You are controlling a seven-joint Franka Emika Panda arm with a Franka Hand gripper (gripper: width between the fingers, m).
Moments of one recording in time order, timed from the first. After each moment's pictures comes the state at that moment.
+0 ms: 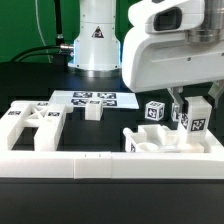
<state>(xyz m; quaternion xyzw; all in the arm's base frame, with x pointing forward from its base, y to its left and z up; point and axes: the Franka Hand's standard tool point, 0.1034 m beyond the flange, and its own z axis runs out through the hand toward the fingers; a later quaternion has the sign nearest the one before) 0.645 0.112 0.087 -1.00 -0.01 0.04 0.05</state>
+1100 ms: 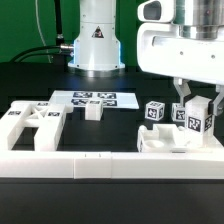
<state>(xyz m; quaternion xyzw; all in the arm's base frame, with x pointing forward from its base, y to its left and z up) 0.646 0.113 0.087 -0.90 0.43 0.03 0.05</state>
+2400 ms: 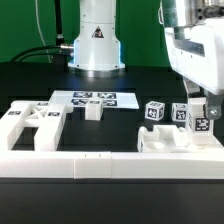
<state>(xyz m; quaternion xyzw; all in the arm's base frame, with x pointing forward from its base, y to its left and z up) 0.641 0.117 0.085 -0.73 0.68 0.03 0.10</state>
